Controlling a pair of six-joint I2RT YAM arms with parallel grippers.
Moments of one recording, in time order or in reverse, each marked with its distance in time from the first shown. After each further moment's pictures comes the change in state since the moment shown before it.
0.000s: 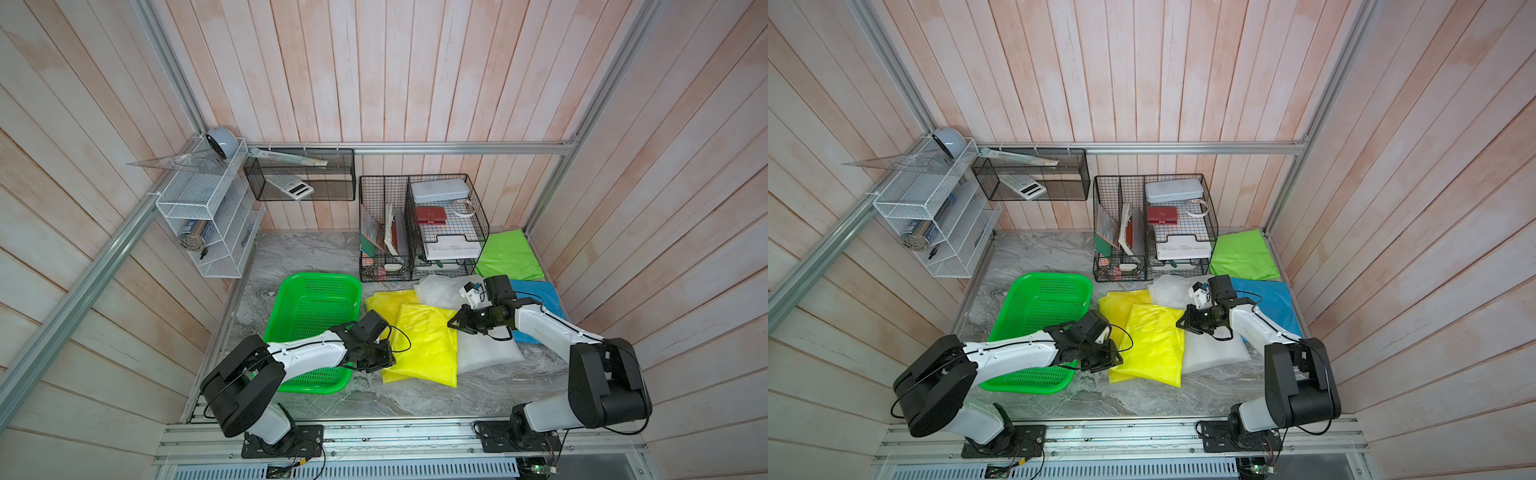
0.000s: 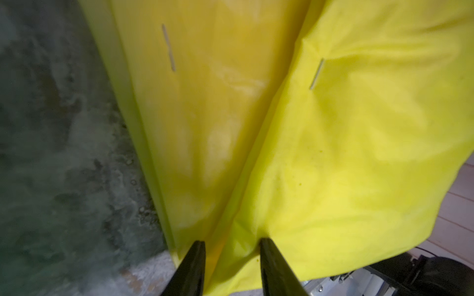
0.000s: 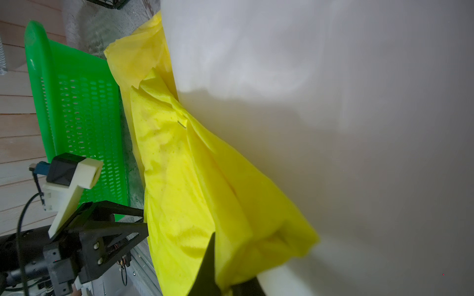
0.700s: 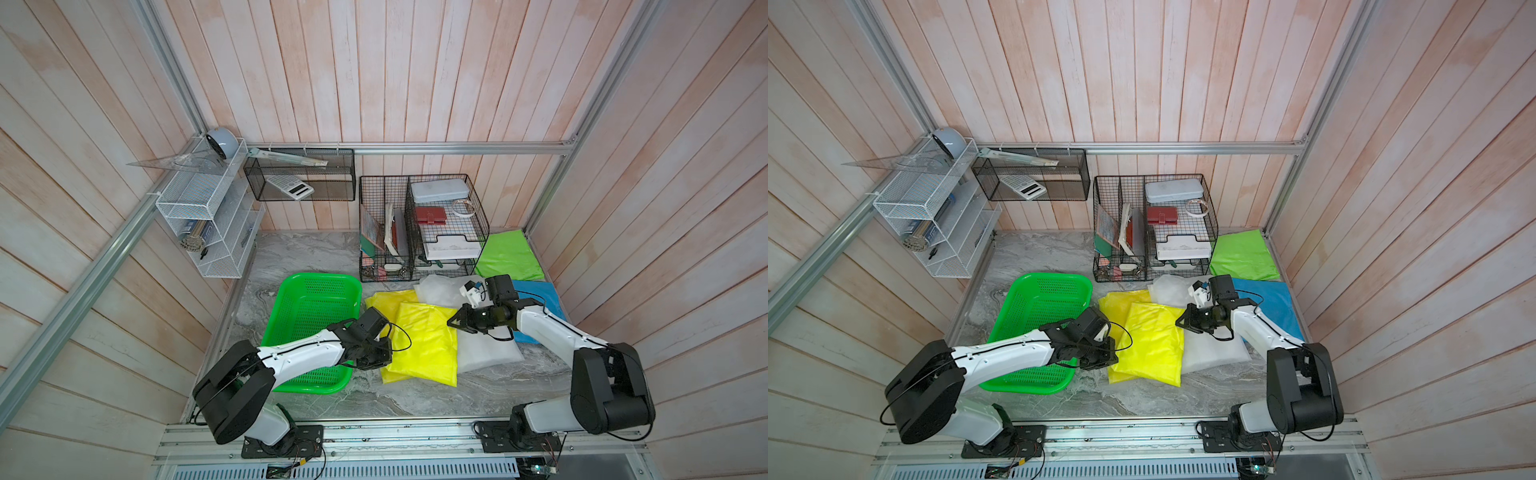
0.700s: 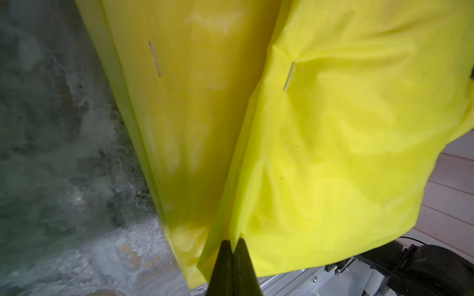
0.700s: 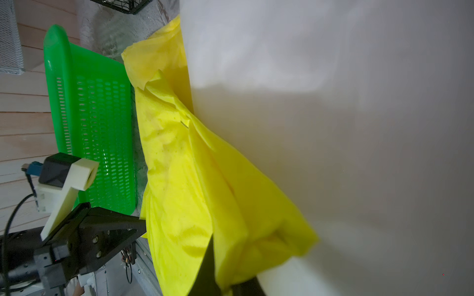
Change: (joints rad) left arm -0.002 -0.065 0.055 -0.106 -0.034 0.028; right arm -0.001 -0.045 -0.001 0.000 -0.025 0.008
